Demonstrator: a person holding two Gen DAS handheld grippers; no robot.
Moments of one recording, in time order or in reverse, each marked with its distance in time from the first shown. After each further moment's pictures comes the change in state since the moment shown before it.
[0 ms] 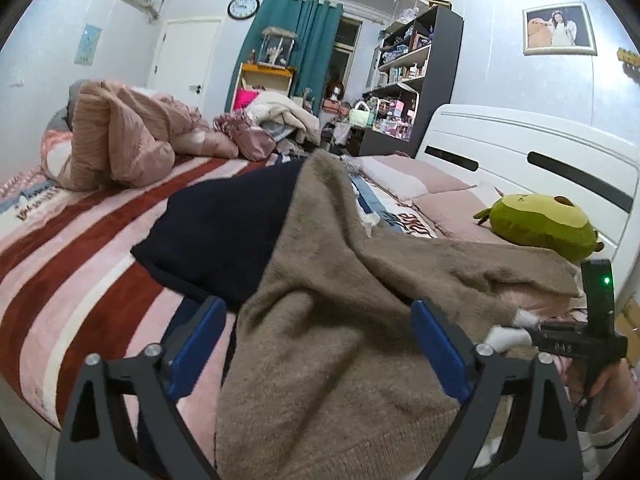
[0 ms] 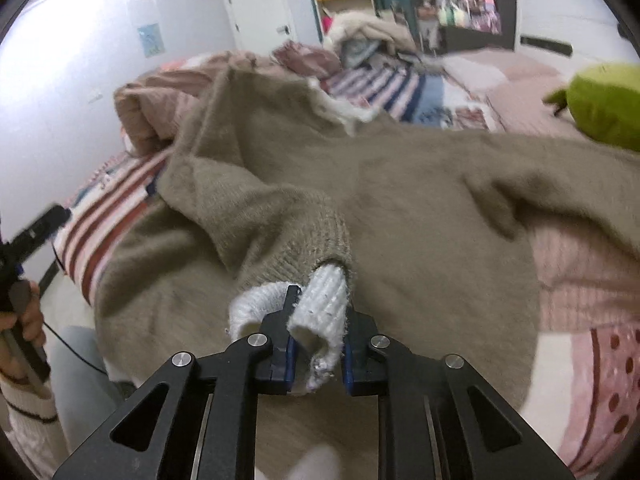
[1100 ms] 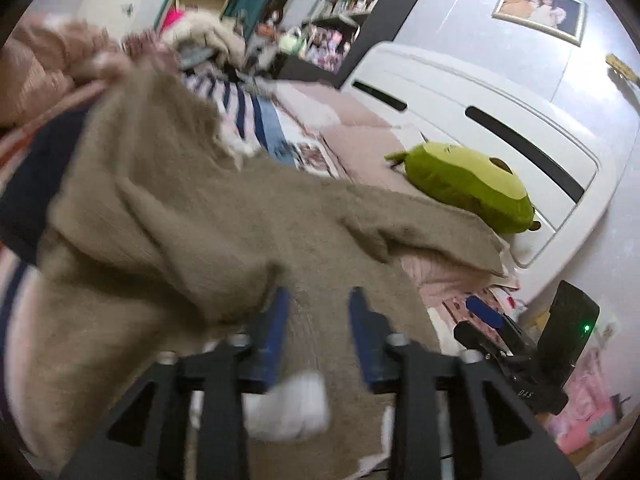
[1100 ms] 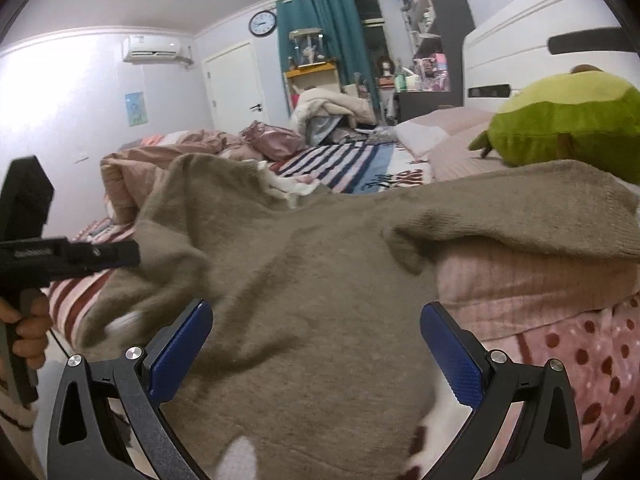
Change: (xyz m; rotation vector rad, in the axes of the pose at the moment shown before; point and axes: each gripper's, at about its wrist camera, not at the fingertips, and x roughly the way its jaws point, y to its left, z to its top) left arm 0.064 -0.107 0.015 -0.054 0.279 -0.309; right arm -0.064 -0.042 -0.023 0.041 -0.346 -0.059
